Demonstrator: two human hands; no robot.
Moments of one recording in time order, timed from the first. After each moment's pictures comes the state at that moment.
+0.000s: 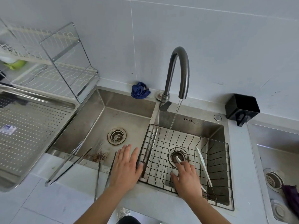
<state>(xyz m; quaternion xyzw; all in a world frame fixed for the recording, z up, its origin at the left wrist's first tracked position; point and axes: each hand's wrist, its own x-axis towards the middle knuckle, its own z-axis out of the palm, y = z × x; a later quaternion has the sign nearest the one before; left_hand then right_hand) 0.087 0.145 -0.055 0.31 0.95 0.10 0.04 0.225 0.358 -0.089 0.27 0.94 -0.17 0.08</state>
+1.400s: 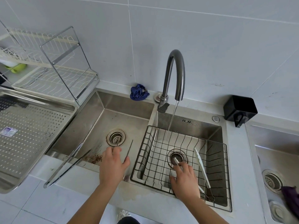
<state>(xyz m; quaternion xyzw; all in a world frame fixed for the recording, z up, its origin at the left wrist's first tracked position) 0.068 0.134 -0.037 0.17 0.96 0.21 -0.03 0.226 0.358 -0.089 0.26 0.95 -0.16 0.09</state>
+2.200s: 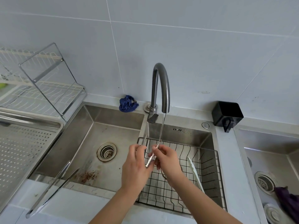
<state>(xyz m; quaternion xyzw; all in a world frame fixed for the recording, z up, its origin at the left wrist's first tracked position) 0.081 0.234 -0.002 0.33 0.88 0.32 -0.12 0.128 0.361 0.006 0.31 0.63 -0.71 -0.07</state>
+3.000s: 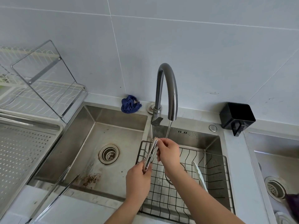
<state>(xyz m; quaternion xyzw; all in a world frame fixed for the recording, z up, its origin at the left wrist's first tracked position) 0.076 0.242 -0.015 0.09 0.89 0.43 0.16 0.070 0.375 -0.010 0.37 0.62 -0.68 -0.13</state>
